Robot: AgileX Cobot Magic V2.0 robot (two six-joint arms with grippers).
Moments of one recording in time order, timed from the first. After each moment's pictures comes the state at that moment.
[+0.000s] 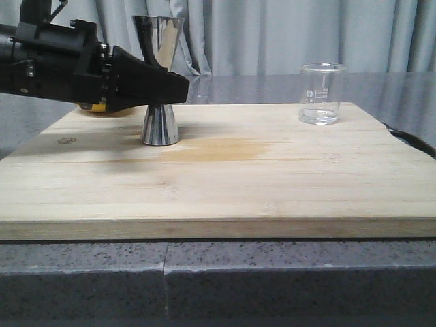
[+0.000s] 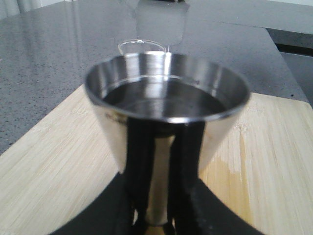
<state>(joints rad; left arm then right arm) -0.24 1.82 -0.96 -1.72 1.18 2.28 0.35 0.74 -0.72 -0.28 0.24 0.08</state>
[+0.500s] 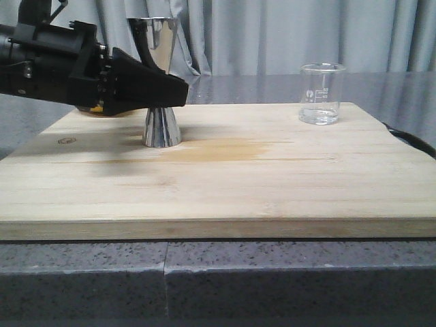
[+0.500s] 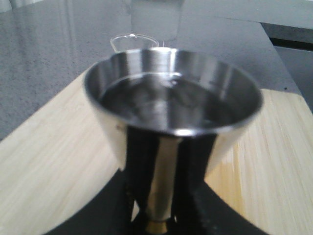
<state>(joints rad) -0.24 1.81 -0.96 -1.67 1.17 2.27 0.35 0.74 -0.72 -0.28 0.22 0.08</state>
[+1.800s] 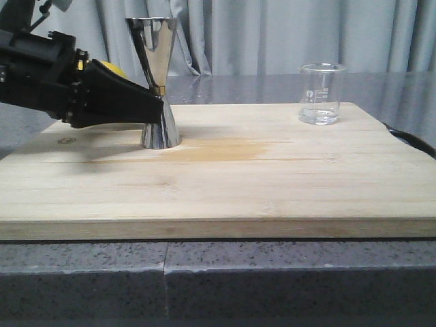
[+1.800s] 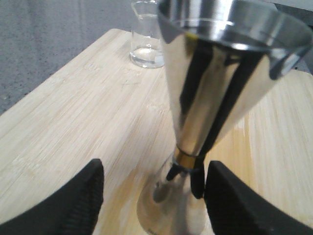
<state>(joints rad) -0.15 1.79 -0.96 -1.58 1.16 2.17 0.35 0.74 -0.72 -0.28 0.20 0.08</state>
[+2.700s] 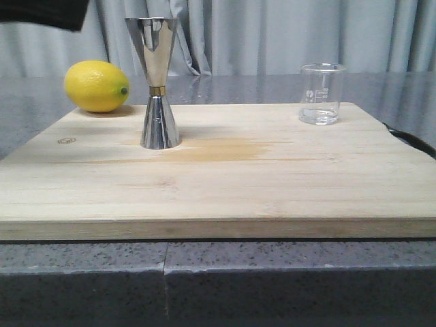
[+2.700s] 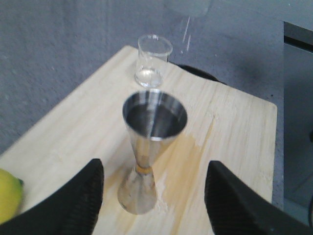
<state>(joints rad) -0.02 1.39 -1.00 -1.31 1.18 1.65 0.35 0.74 -0.72 -0.29 0.19 0.08</state>
